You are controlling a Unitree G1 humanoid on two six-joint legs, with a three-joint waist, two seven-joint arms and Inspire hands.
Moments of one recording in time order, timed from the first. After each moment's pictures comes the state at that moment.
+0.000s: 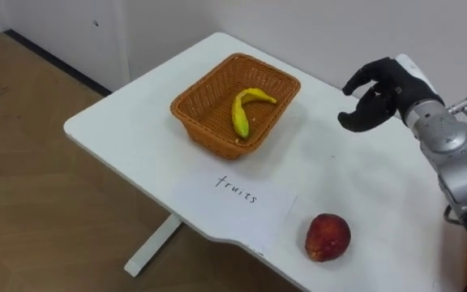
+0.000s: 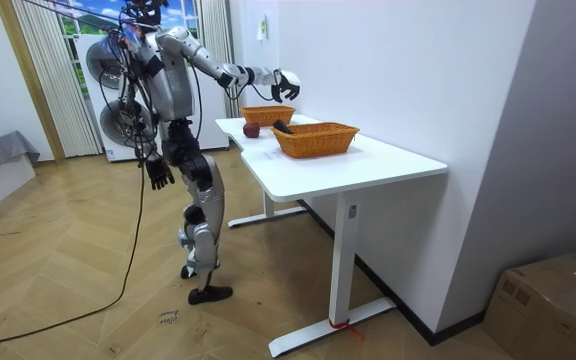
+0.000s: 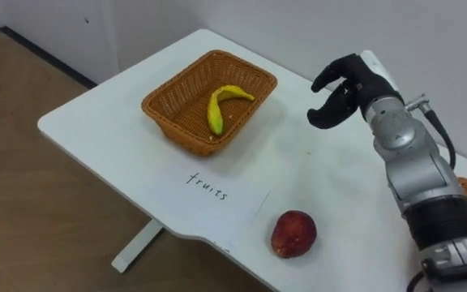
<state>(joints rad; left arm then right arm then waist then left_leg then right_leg) 0.42 0.26 0.11 0.76 0.01 0.20 0.14 -0.51 -0.56 0.20 0.47 -0.13 0.20 0.06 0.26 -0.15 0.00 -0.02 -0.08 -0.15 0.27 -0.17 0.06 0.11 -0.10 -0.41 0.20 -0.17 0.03</state>
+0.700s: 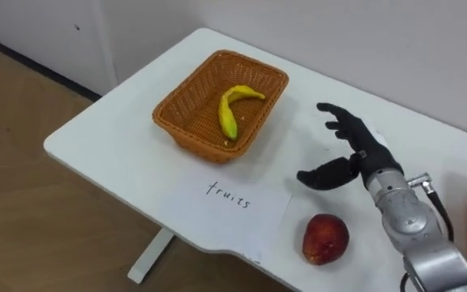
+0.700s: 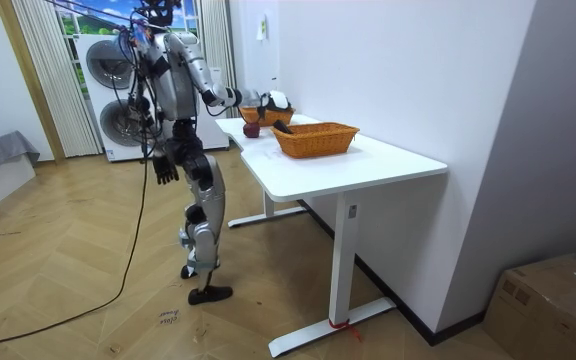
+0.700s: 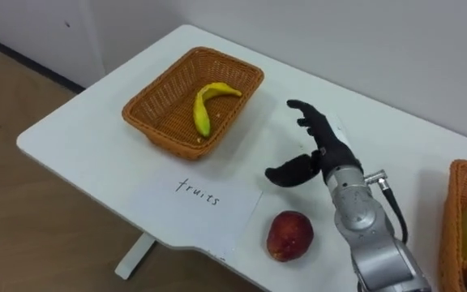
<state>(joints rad) 0.43 0.22 0.09 0.78 0.01 0.17 0.19 -0.12 -0.38 0.20 0.08 -0.12 0.16 -0.06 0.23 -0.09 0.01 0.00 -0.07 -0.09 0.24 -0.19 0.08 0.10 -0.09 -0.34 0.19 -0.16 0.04</state>
